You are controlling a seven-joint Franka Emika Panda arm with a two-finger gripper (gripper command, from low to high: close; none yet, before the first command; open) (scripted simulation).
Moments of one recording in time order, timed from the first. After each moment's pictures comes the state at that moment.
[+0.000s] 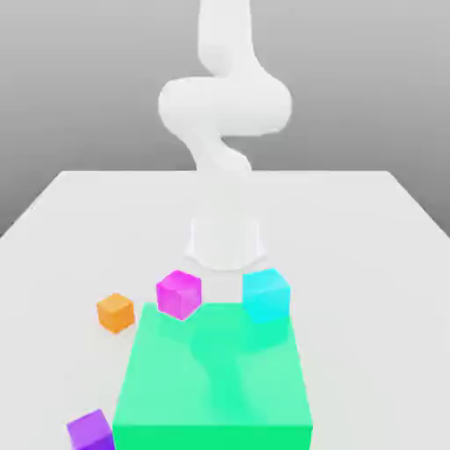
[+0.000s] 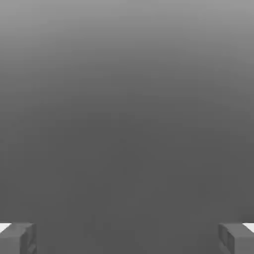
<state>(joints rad) -0.04 -0.74 -0.02 -2.37 -0.02 2.36 0.82</state>
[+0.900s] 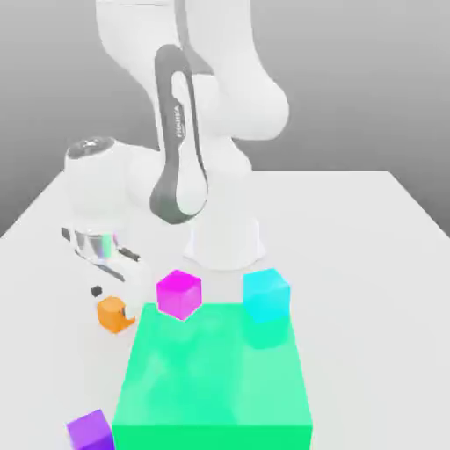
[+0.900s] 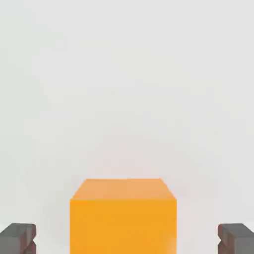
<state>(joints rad) -0.66 0.23 -0.01 -2.95 0.08 3.18 0.74</state>
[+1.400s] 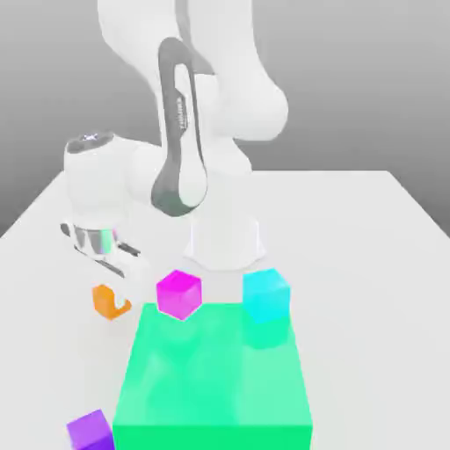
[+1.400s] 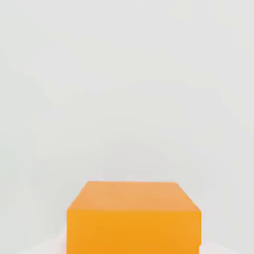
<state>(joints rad) -0.61 -0.02 -0.10 -3.00 -0.04 2.97 0.83</state>
